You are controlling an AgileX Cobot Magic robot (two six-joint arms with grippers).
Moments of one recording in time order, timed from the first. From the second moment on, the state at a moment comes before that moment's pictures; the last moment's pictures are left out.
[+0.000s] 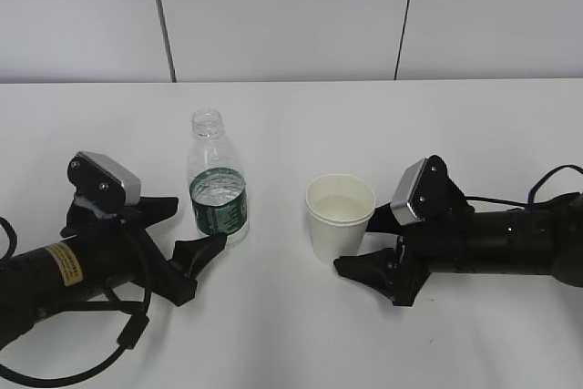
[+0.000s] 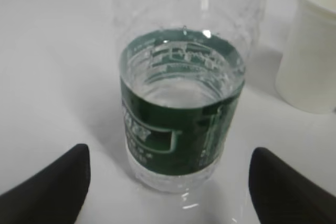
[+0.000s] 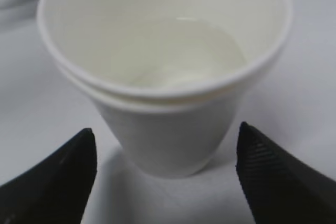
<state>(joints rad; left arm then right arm) -0.35 2.03 -0.48 0.42 -1.15 -0.06 0.10 2.12 -0.76 -1.07 -0.89 0.26</state>
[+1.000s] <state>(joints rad) -0.31 2.03 -0.41 -0.10 -1.14 0.09 0.00 2.07 -0.71 -0.43 -0.68 0.07</state>
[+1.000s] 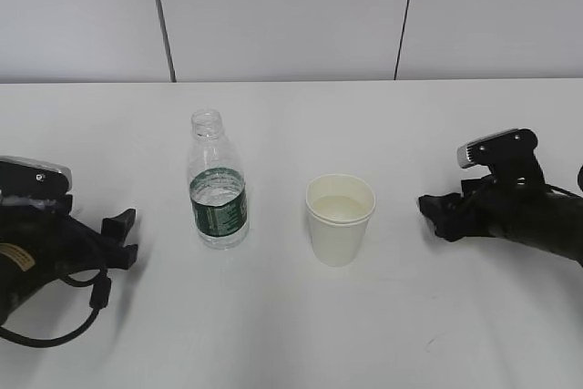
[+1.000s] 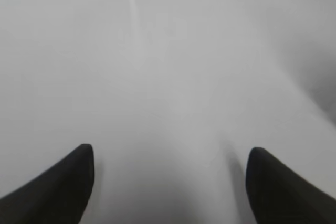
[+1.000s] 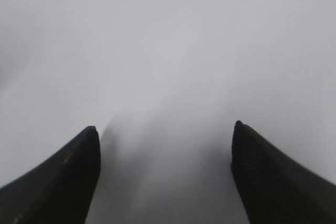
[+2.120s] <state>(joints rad) -0.21 1.84 -0.53 -0.18 -0.68 0.07 0.00 1.87 -0.78 0.03 -0.24 -0.08</state>
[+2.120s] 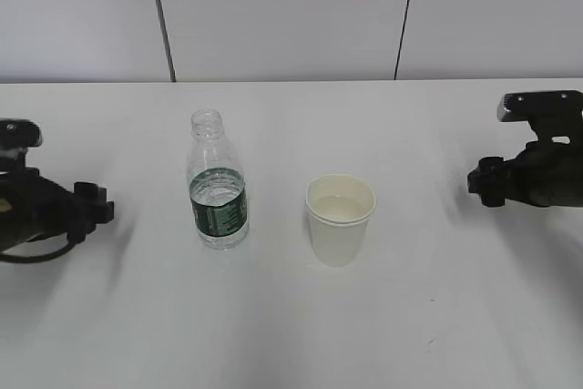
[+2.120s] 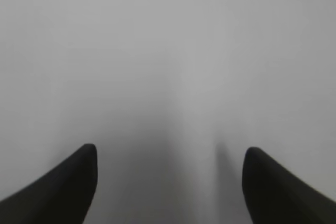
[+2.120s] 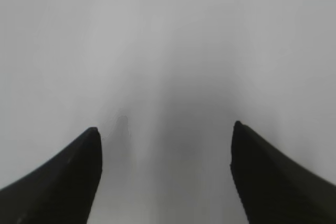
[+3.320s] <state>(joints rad) -0.13 1.75 -1.31 -0.13 1.08 -0.01 0.00 1.83 -1.52 0.05 1.21 -0.08</state>
